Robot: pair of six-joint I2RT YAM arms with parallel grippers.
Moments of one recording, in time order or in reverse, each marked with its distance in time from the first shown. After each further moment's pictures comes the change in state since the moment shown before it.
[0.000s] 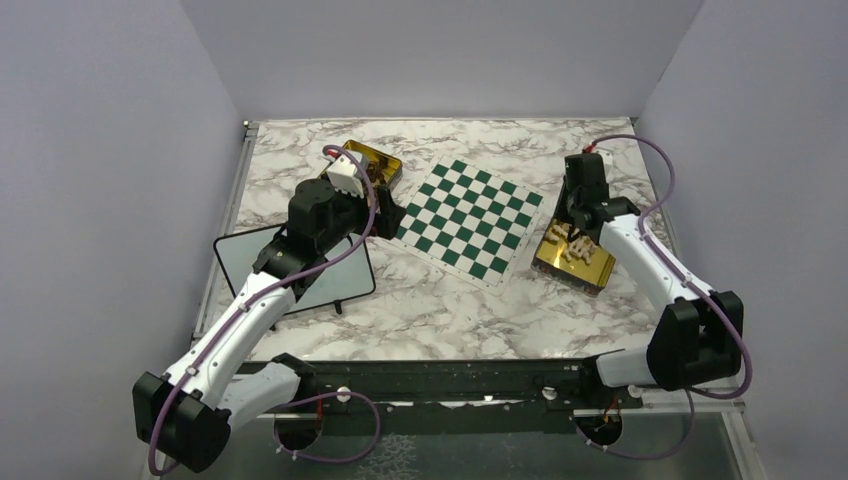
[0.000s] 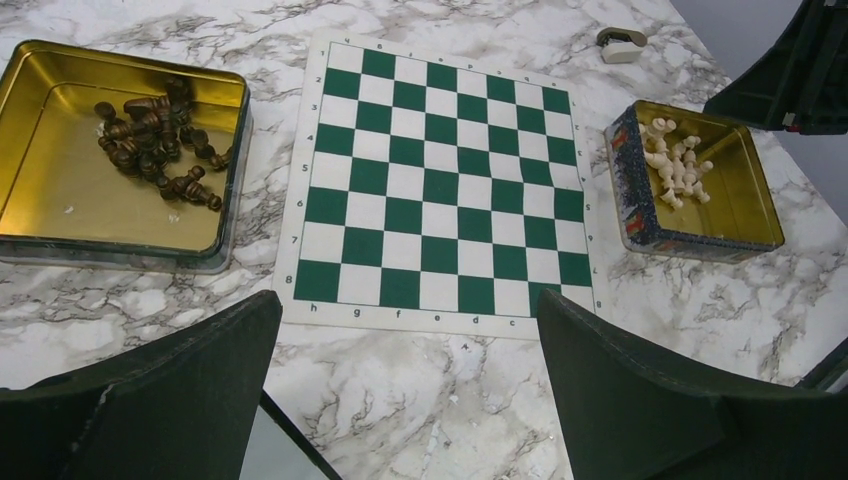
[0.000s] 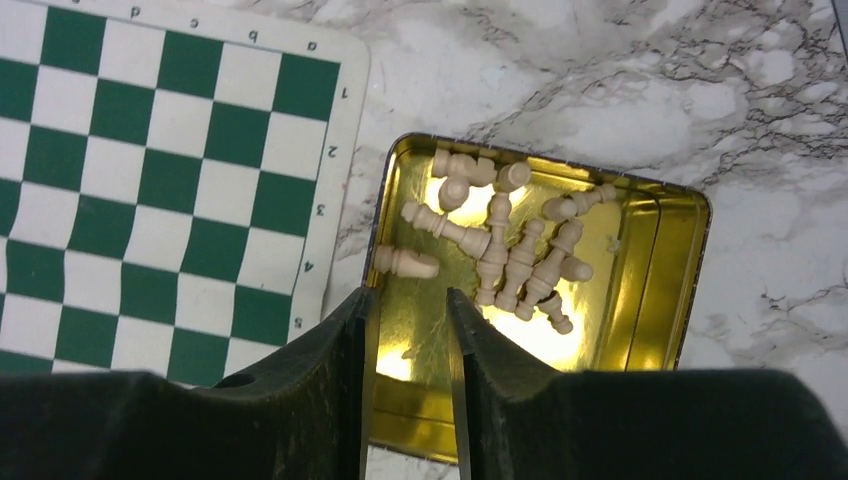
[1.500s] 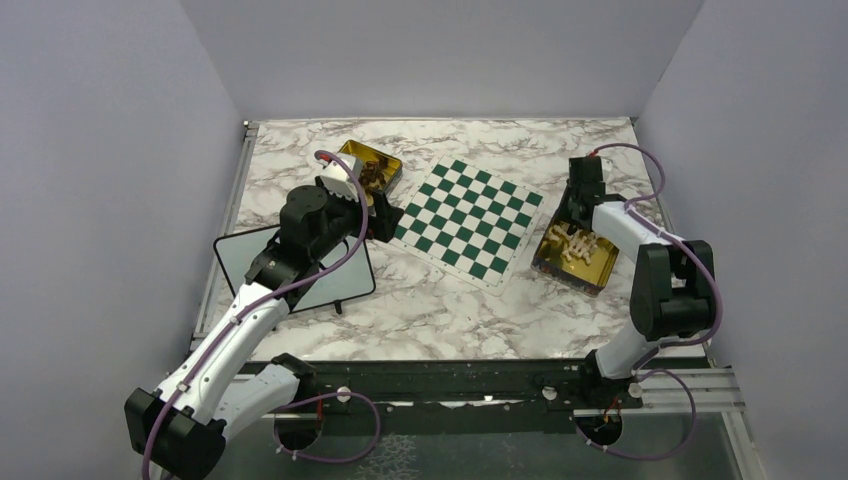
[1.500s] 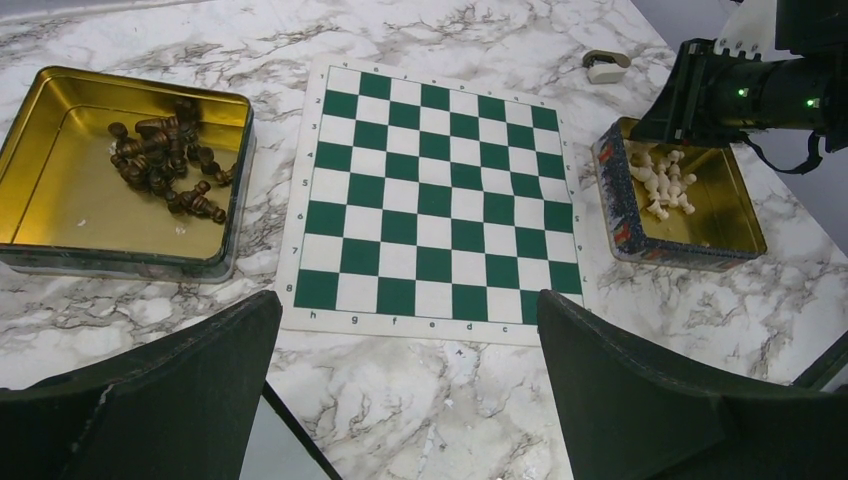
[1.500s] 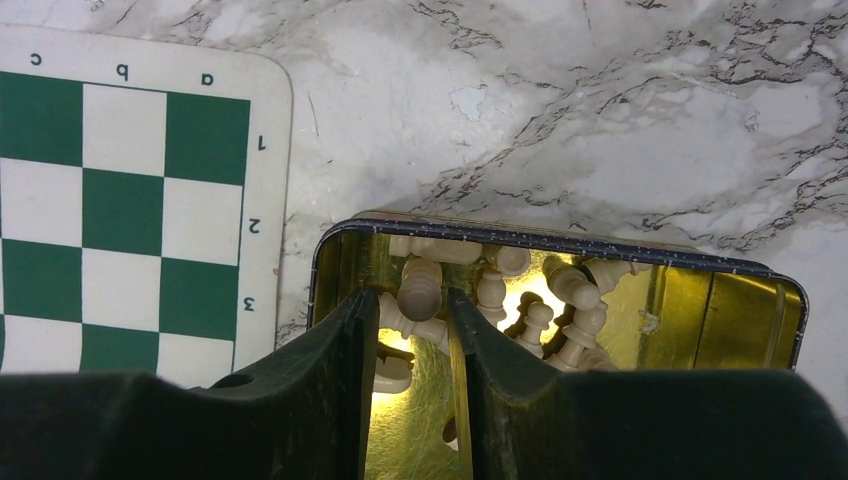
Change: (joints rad) left arm -0.011 -0.070 -0.017 0.000 -0.013 -0.006; right arm -0.138 0.275 -0.013 0.220 -0.071 -0.010
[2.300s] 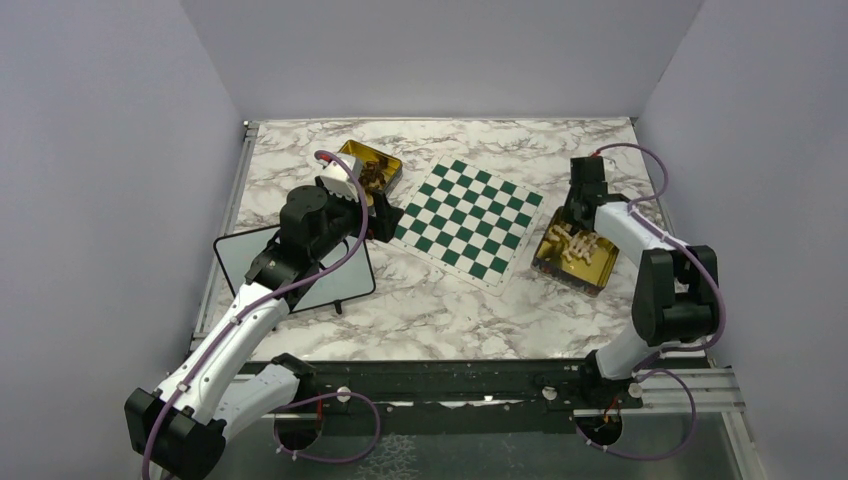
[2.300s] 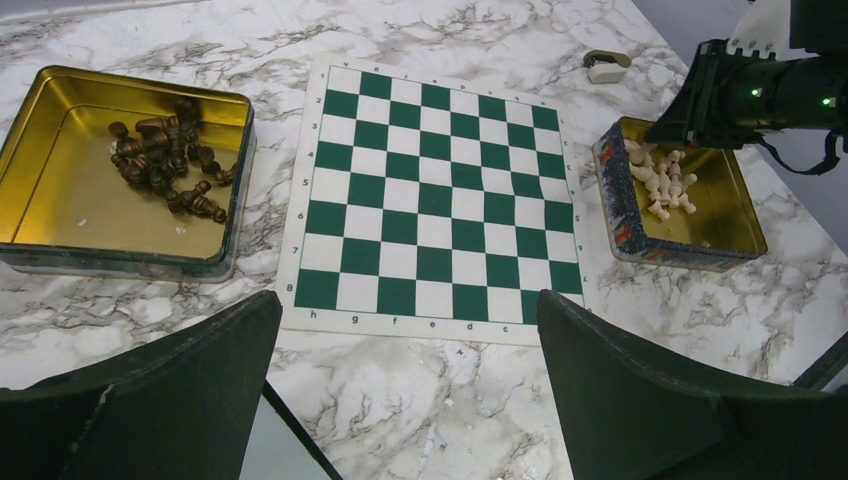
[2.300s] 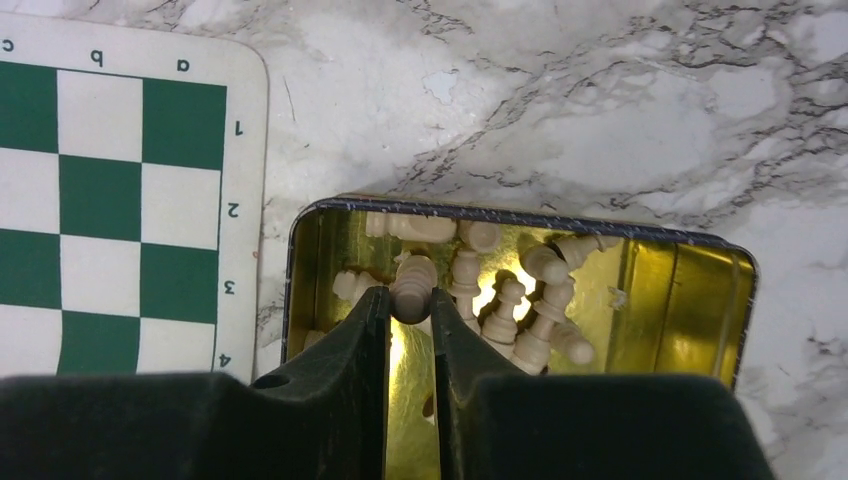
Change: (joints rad) left arm 0.000 0.000 -0.001 0.000 0.000 0.000; right arm 0.000 -0.012 0.000 -0.039 0.020 0.000
